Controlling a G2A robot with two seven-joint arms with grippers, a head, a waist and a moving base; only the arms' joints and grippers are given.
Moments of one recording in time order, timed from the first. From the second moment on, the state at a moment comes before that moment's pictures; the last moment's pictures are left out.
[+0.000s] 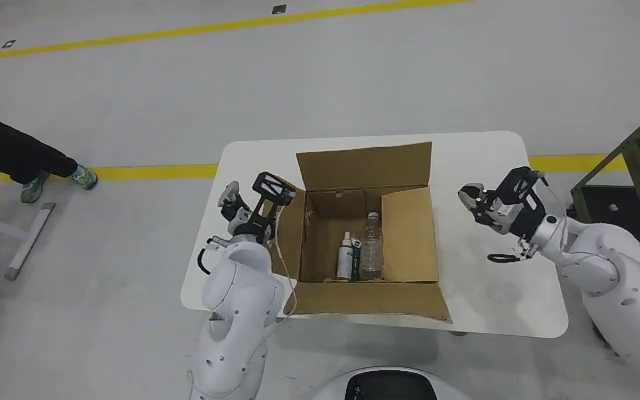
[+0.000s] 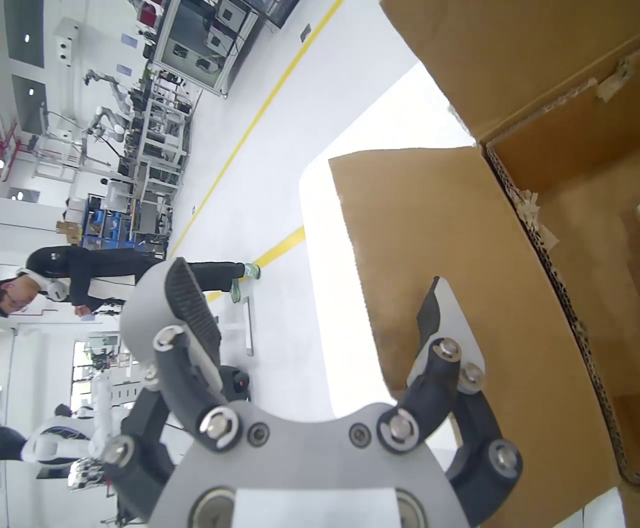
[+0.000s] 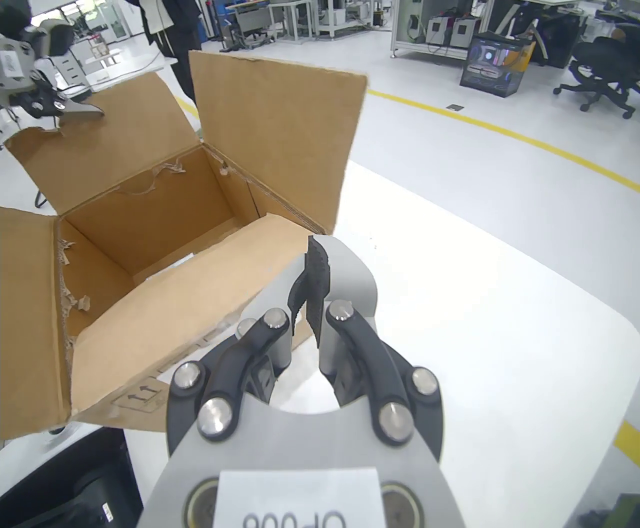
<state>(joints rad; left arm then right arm) 1.13 -1.41 -1.29 -1.95 2.15 -0.31 -0.92 -1.16 -0.97 1.42 -1.44 -0.91 -0.68 0.17</state>
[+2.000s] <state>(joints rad) 1.04 -1.52 -1.12 -1.51 0.61 0.02 -0.76 -1.27 -0.98 1.39 -1.41 -1.04 -0.78 0.01</state>
